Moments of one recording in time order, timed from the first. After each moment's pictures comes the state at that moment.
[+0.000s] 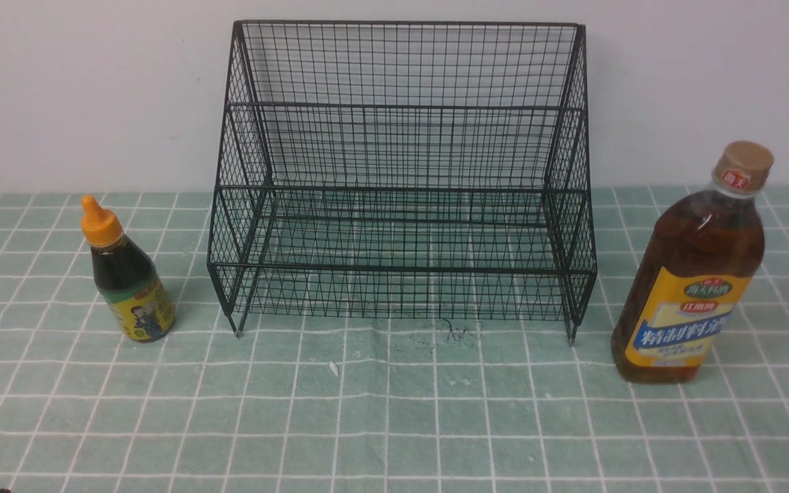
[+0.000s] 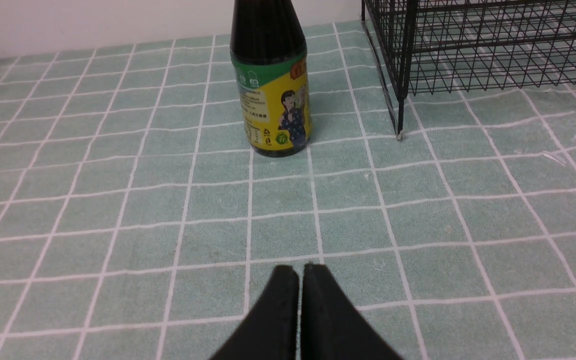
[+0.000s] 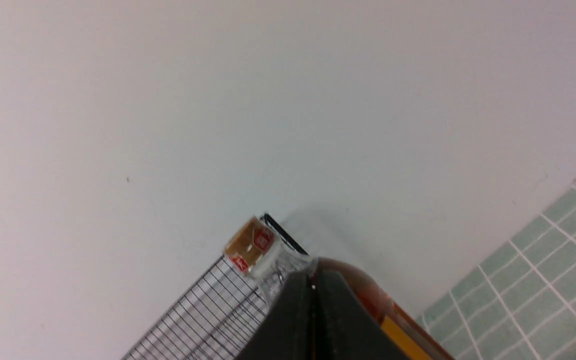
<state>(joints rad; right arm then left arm) 0.05 -0.01 0.03 0.59 -0.09 0.28 -0.06 -0.01 0.02 0.03 0.39 -0.01</state>
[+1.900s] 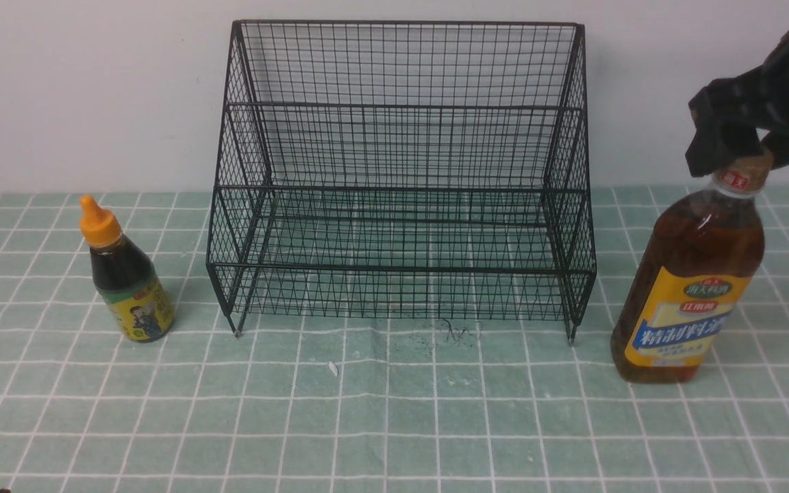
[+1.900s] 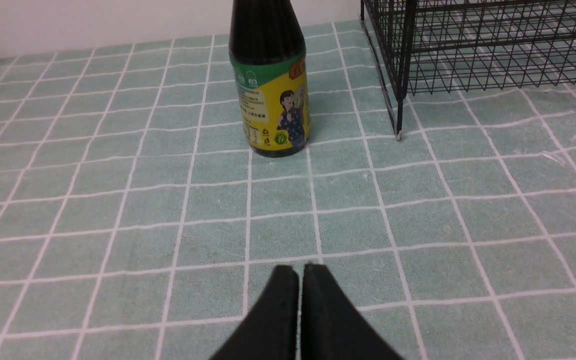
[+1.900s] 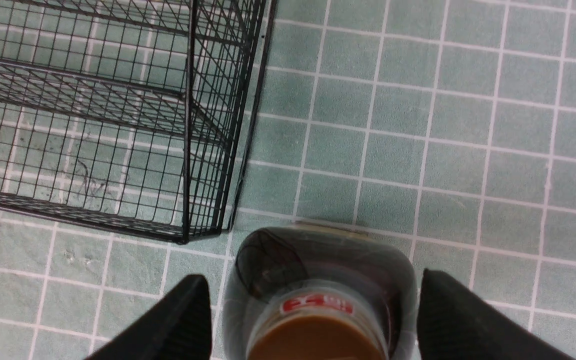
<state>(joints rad) 0.17 1.58 -1.58 0.06 1.25 0.05 -0.06 -0.01 0.02 0.03 0.39 -0.01</state>
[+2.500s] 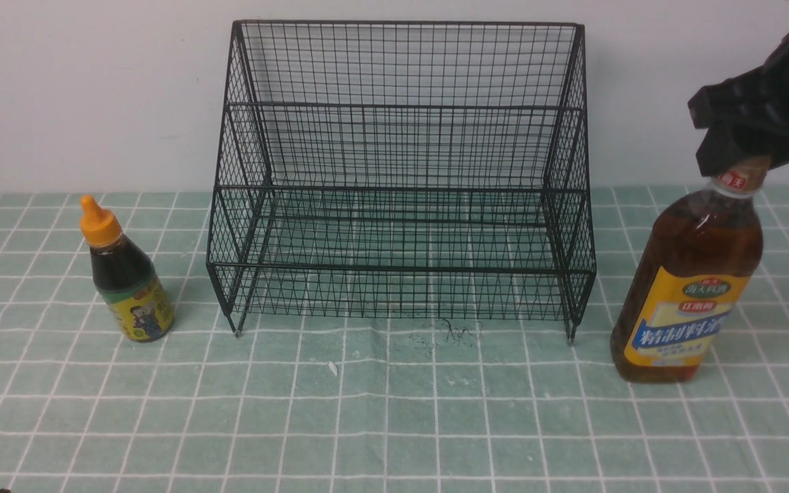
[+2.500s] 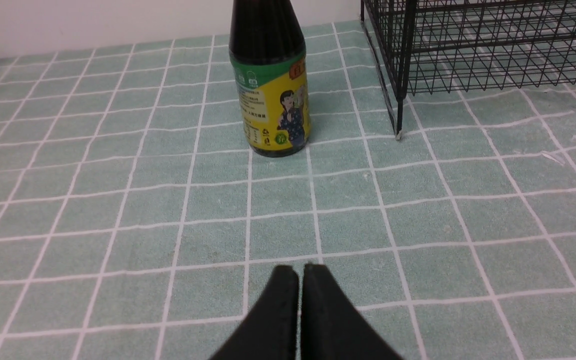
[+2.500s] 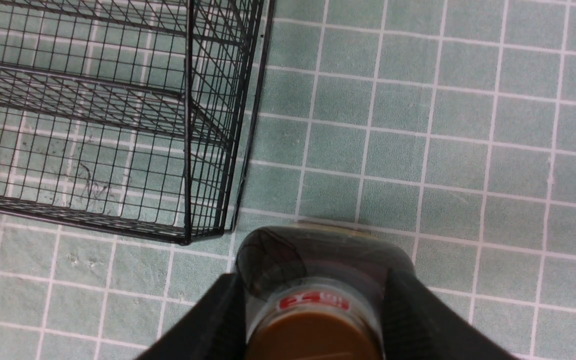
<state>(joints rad) 0.17 1.58 -1.58 0.06 1.25 0.06 -0.06 -0.01 0.02 0.03 0.39 -0.01</state>
